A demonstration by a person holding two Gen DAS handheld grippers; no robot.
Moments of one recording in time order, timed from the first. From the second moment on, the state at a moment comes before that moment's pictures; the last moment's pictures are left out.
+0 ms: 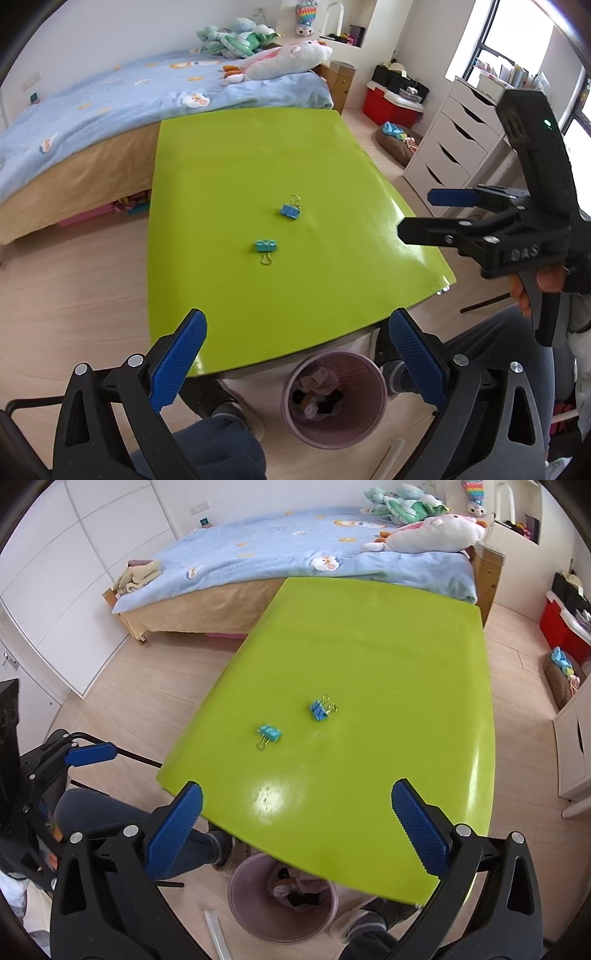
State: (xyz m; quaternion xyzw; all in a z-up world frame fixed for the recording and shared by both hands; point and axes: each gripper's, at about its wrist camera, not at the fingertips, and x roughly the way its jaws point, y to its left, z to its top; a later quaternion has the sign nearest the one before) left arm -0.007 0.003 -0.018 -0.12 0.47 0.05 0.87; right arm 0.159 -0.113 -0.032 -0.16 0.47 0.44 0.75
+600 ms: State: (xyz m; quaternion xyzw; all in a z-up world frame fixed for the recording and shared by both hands) left arm 0.026 0.031 -0.041 -0.13 0.49 0.06 0.86; right arm 0.268 0.003 -0.120 -0.22 0.57 0.40 0.68
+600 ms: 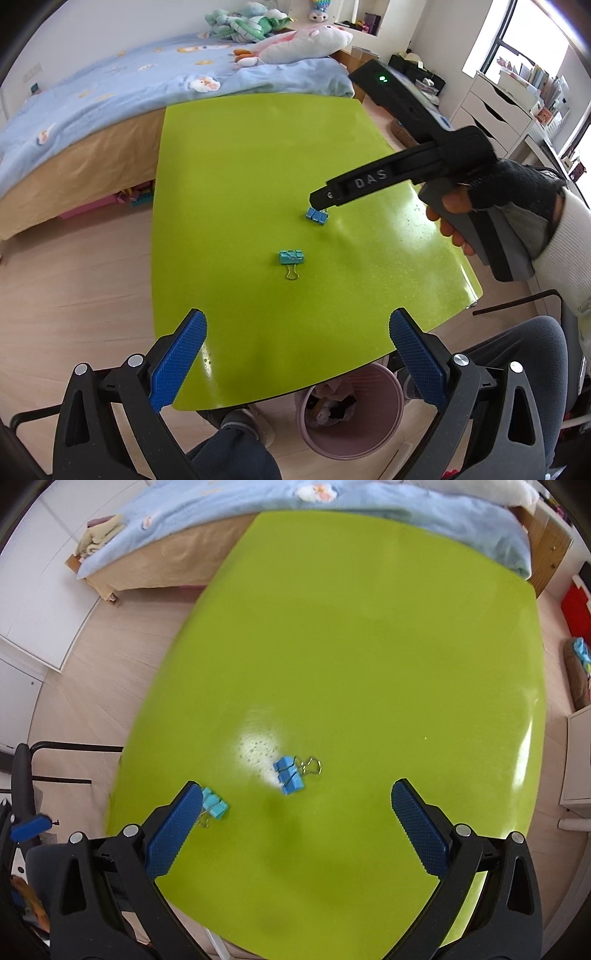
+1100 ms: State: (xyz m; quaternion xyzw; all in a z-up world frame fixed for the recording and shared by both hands) left arm 0.037 0.039 -0.058 -0.15 0.51 0.06 0.85; right arm 0.281 0.012 -0.140 -0.20 0.59 0.41 0.66
